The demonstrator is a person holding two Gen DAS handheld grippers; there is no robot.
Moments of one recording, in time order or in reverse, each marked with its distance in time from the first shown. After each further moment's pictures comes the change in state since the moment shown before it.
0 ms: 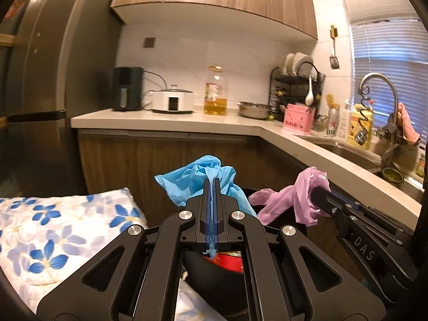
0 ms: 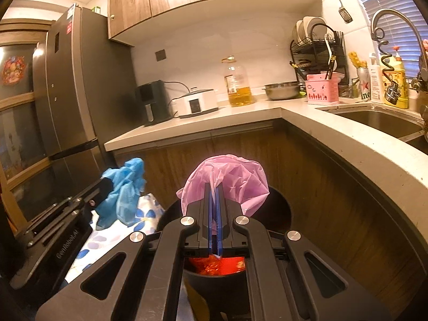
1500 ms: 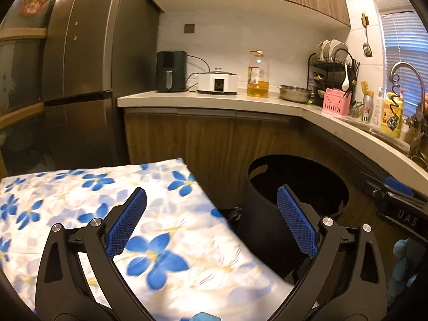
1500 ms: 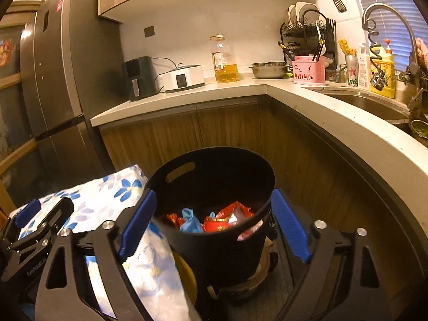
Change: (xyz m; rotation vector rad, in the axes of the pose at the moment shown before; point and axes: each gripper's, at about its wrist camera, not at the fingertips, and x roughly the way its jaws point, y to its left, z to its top) left arm -0.065 0.062 -0.039 -0.026 0.084 0.219; right arm -0.028 0.022 -0.025 -0.037 0.138 -0.097
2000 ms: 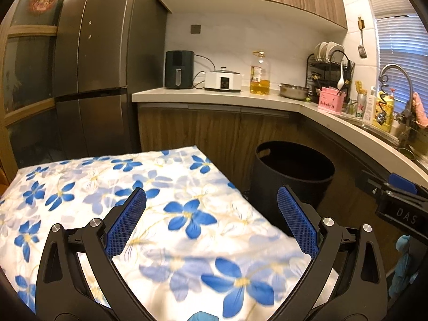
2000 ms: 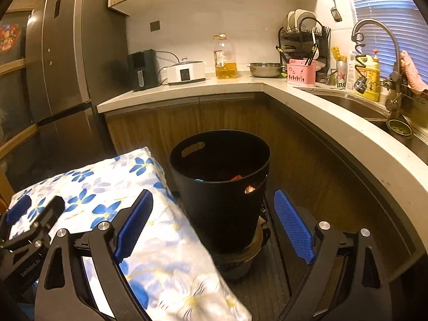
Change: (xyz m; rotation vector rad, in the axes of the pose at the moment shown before) left arm -0.096 0.042 -0.023 -0.007 0.025 -0.005; right arm -0.086 0.041 -0.035 -0.031 0.002 -0.045
